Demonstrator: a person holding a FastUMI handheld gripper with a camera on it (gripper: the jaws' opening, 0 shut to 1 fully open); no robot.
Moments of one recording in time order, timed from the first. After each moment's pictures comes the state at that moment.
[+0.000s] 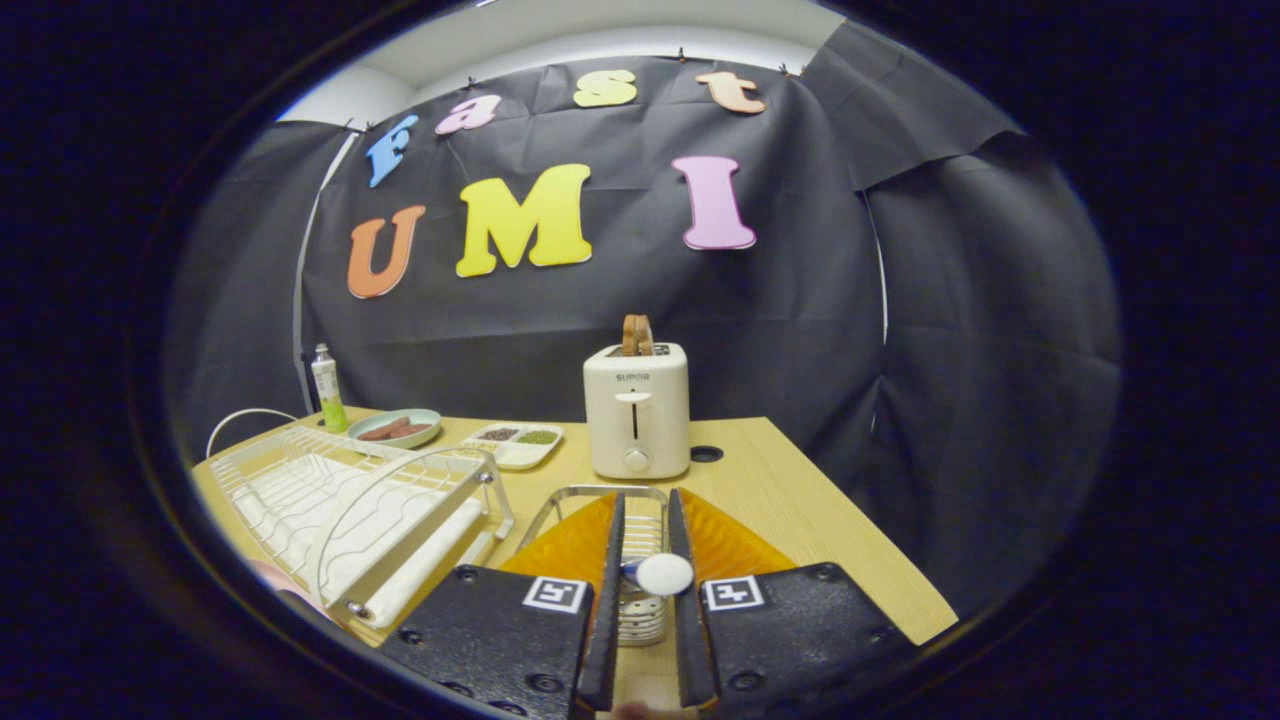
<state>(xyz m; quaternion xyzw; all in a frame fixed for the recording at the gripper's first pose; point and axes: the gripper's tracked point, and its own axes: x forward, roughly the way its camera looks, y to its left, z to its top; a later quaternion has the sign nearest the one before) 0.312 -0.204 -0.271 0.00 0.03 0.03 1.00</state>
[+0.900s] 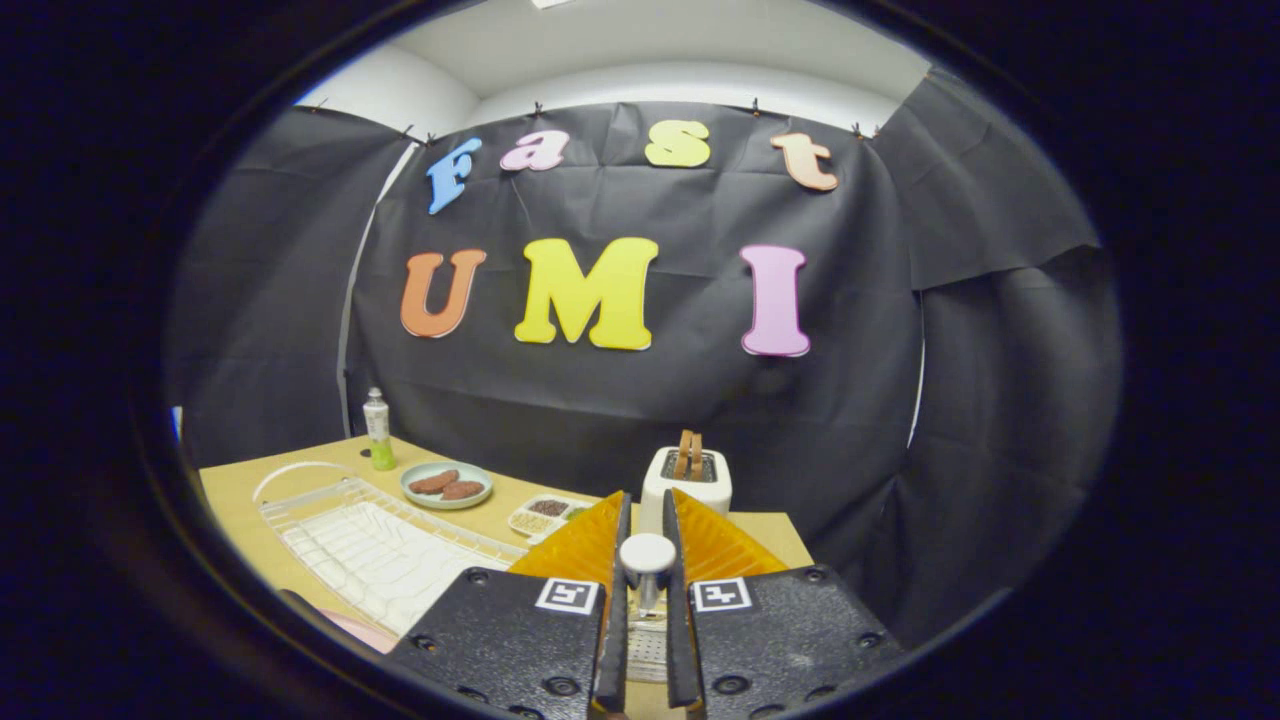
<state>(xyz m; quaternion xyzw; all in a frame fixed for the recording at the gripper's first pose) 0.232 -0.152 -0.117 -0.06 -0.03 0.07 1.00</state>
